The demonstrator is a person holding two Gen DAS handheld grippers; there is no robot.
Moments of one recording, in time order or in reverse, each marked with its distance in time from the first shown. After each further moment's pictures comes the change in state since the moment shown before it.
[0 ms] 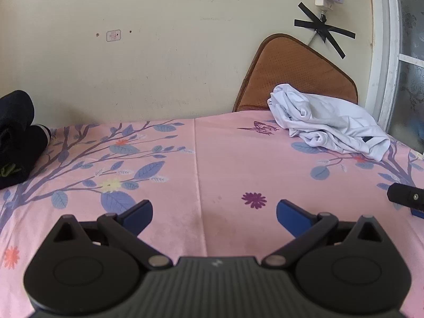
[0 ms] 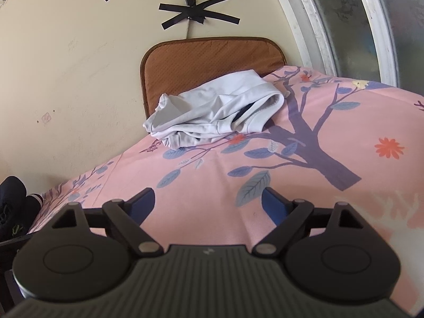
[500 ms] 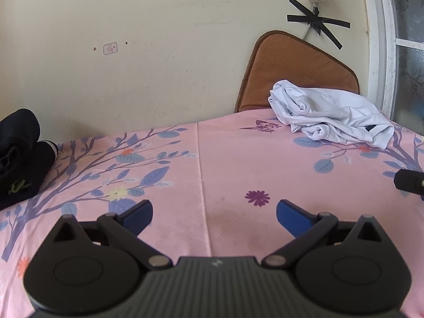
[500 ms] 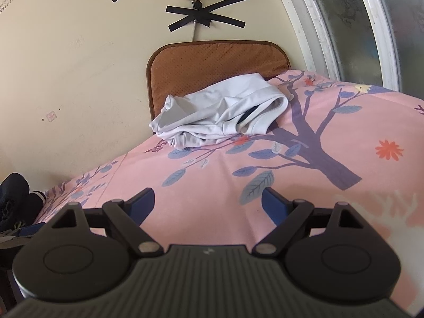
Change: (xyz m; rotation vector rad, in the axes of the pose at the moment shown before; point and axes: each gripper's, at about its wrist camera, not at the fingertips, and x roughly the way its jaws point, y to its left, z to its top) left arm -0.002 -0.007 -0.002 0.070 -0.009 0.040; right arm -0.005 0.001 -0.002 -0.008 -0.017 0.014
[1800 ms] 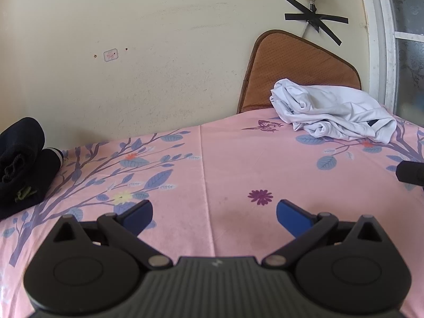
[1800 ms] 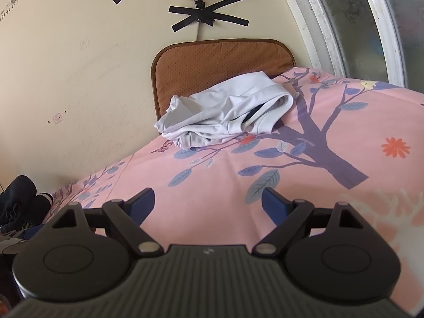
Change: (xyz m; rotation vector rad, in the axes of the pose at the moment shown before) left arm -0.001 -0.001 -0.002 0.044 -0.013 0.022; right arm 0.001 -0.001 0.000 0.016 0.004 0.032
